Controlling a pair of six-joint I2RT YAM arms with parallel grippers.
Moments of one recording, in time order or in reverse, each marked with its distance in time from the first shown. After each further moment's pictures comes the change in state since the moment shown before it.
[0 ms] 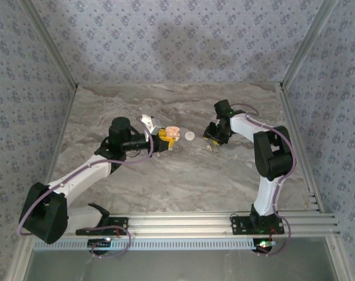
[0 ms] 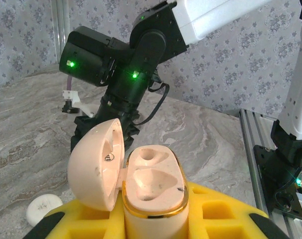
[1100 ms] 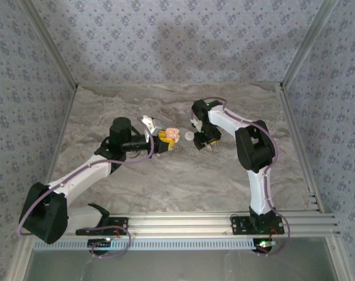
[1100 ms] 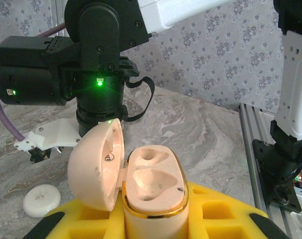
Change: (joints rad) left arm 0.000 0.000 0.000 -0.046 0.000 0.016; right arm 0.169 0.218 0.350 -0.457 0.232 -0.701
